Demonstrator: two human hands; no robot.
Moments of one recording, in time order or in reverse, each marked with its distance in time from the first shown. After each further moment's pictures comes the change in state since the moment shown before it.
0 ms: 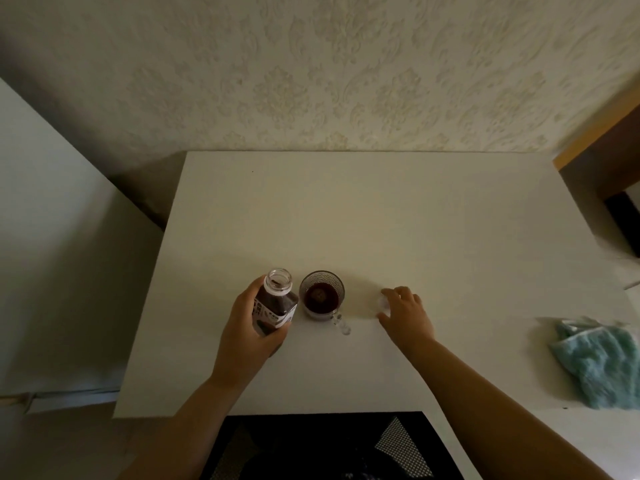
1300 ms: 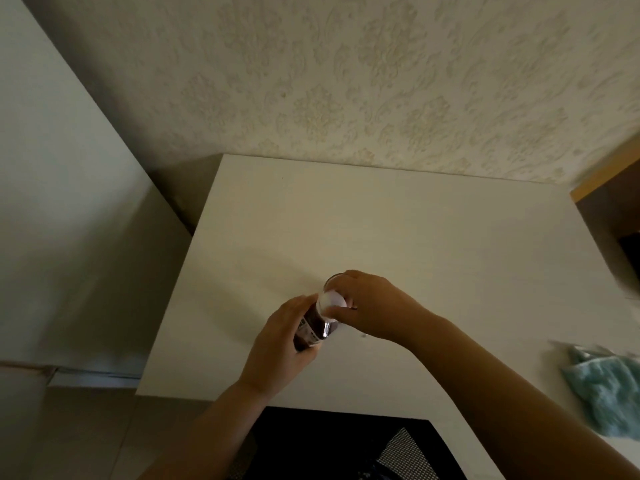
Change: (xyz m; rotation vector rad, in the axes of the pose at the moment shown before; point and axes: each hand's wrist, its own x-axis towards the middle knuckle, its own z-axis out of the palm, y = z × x) left_hand -0.026 0.008 0.003 0.238 -0.054 0.311; right_hand -0.046 -0.139 -0.096 0.078 -0.223 -0.605
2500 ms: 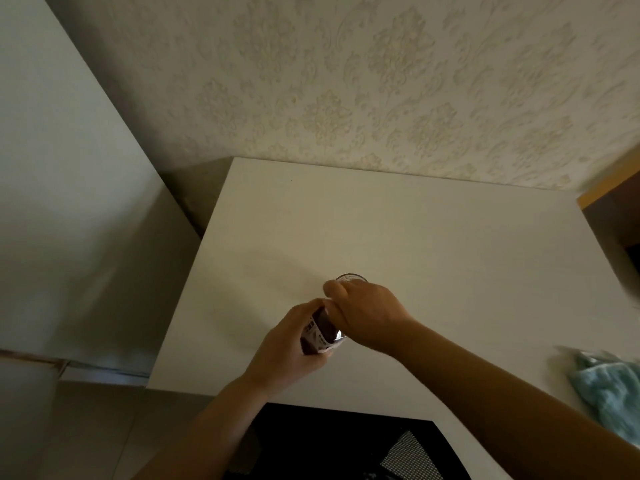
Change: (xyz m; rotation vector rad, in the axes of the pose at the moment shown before) left_hand -0.005 0.006 -0.009 -0.083 -0.093 -0.108; right_hand 0.002 -0.018 0.019 -0.363 0.106 -0.145
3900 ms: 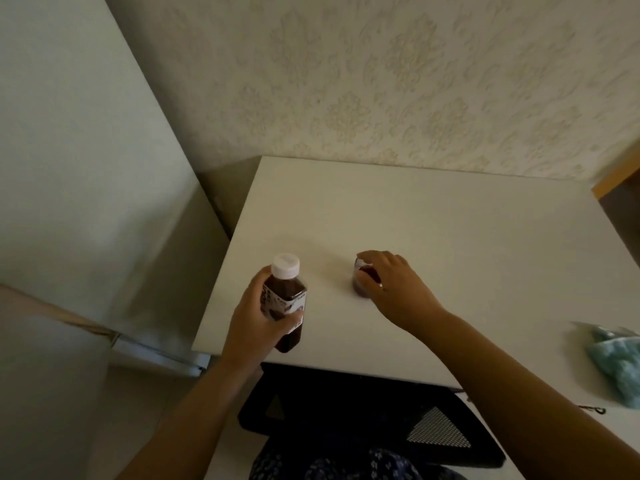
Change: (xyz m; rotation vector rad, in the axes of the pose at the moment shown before) left_hand -0.067 -0.011 -0.068 -0.168 0.288 -0.149; right_hand -0.039 -0.028 0.011 0.351 0.237 0.277
